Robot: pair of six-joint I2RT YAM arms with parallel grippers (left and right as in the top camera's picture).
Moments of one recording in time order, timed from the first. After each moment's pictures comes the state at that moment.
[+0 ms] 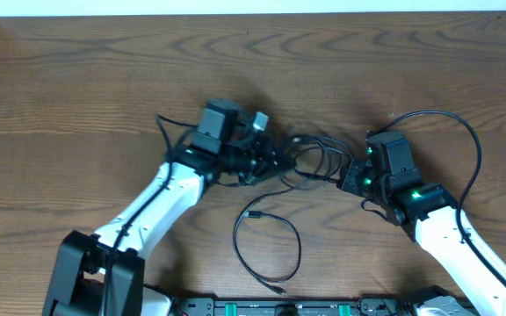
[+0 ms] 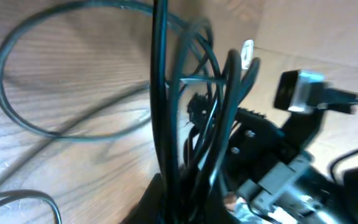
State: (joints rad) left arm -0.37 1.54 0.90 -0.24 0.91 -0.92; right arm 0.34 1.23 0.69 -0.44 -0.10 0.70
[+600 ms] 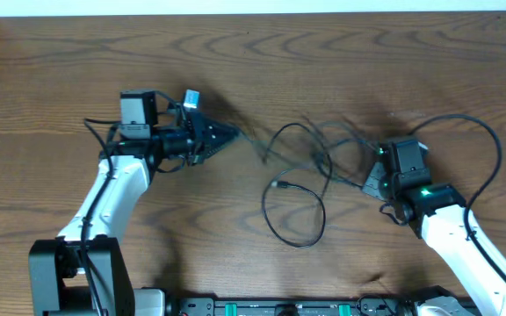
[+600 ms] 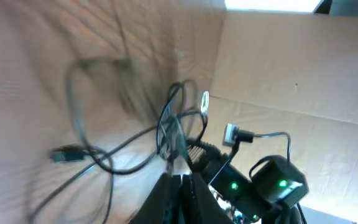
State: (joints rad) left arm 0.04 1.54 0.90 -0.24 1.12 -0.78; right arm 0.23 1.24 0.67 -0.59 0.19 0.71
